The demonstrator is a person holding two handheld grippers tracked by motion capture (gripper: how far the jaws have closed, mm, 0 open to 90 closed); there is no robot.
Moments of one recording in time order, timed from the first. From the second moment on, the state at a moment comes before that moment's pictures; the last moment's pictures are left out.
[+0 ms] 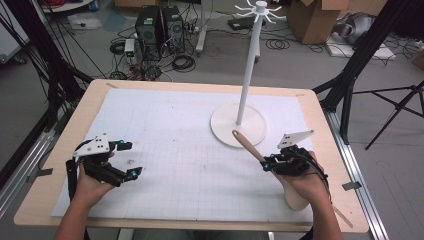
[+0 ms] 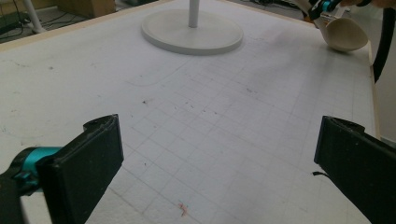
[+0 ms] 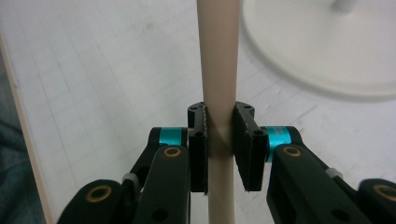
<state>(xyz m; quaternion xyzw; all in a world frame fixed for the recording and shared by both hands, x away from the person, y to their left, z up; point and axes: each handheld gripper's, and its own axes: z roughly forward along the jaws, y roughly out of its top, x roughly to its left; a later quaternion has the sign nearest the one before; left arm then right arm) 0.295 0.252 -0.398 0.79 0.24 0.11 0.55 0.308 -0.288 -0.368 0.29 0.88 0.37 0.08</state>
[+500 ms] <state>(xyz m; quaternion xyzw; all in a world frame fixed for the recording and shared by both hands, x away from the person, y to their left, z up) 0.294 0.253 -0.396 0.79 0.24 0.11 0.55 0.300 -0.312 -0.320 0.29 0.84 0.44 0.13</state>
